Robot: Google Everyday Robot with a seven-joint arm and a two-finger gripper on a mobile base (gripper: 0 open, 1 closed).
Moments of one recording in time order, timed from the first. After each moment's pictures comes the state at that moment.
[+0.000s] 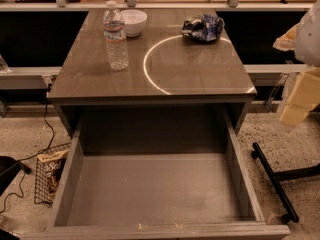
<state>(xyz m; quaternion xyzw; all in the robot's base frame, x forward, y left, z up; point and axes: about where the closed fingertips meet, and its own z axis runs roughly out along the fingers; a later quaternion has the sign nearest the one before) 0.438 -0.216 0.977 -0.60 0.78 -0.04 0.16</state>
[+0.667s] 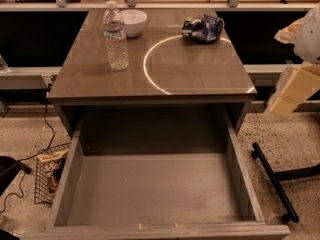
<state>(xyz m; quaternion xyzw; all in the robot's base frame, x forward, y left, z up) 0.461 -0.217 0.978 -0.58 0.78 -0.03 0.22</state>
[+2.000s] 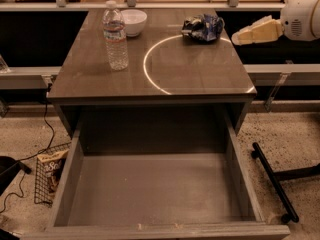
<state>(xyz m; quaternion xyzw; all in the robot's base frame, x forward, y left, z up) 0.668 -0.254 1.005 -0.34 0.75 0.04 0.57</state>
